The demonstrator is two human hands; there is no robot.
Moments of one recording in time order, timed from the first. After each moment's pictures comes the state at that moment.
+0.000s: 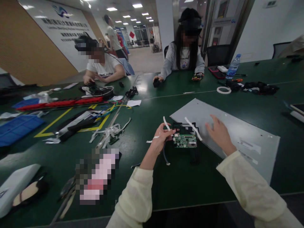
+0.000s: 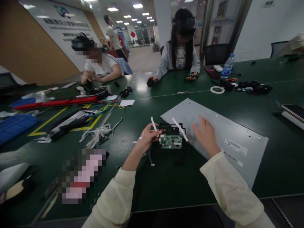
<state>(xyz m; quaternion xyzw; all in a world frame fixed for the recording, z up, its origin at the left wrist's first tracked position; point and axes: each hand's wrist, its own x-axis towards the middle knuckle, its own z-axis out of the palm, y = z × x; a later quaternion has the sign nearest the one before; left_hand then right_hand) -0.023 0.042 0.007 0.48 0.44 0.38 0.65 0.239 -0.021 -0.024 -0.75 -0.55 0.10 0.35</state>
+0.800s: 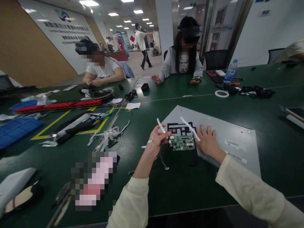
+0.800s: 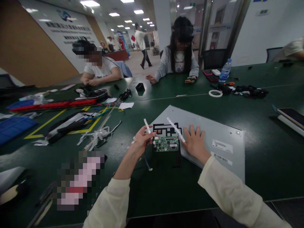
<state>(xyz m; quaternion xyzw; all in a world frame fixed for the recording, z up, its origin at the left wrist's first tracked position) -0.033 0.034 0.029 0.45 0.45 0.43 0.64 0.206 -0.025 -0.044 -0.73 -0.67 -0.01 0.09</state>
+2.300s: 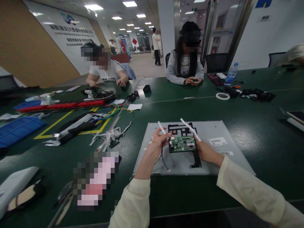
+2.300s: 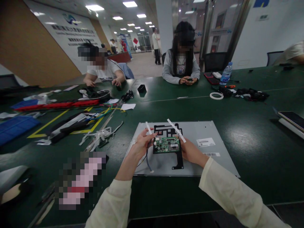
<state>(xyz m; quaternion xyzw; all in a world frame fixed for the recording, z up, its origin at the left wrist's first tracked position) -0.036 0.029 0.030 0.41 0.47 0.43 0.65 0.191 -0.031 -0.027 -0.44 -0.71 0.36 0.42</state>
